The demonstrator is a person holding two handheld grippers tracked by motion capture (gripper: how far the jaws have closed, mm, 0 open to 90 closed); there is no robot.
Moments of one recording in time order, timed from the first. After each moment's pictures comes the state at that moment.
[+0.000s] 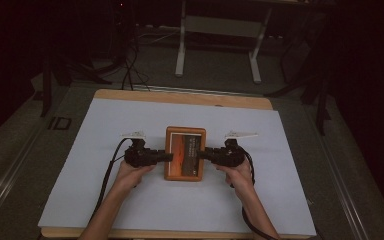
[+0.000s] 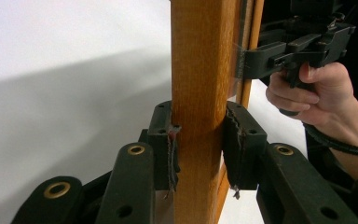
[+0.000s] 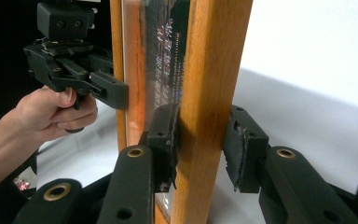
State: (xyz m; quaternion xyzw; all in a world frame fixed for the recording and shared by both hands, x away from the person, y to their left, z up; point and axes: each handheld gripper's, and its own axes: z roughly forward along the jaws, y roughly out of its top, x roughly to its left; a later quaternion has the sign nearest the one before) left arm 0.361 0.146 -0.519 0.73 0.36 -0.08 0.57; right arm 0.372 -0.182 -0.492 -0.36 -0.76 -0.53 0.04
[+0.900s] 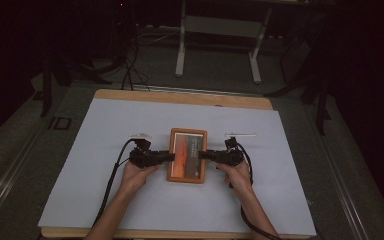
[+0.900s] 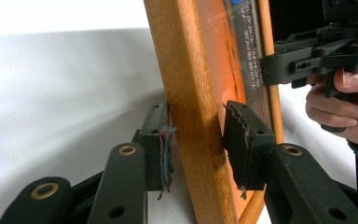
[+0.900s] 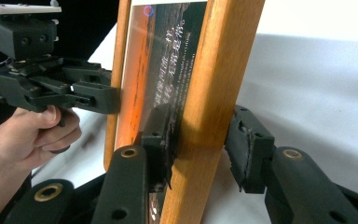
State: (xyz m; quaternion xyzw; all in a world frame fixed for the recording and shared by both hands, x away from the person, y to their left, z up) left arm 0.366 0.134 -0.531 0.73 0.44 -0.05 0.52; right arm 0.391 -0.187 -0.518 -0.45 -0.74 -0.50 0.09
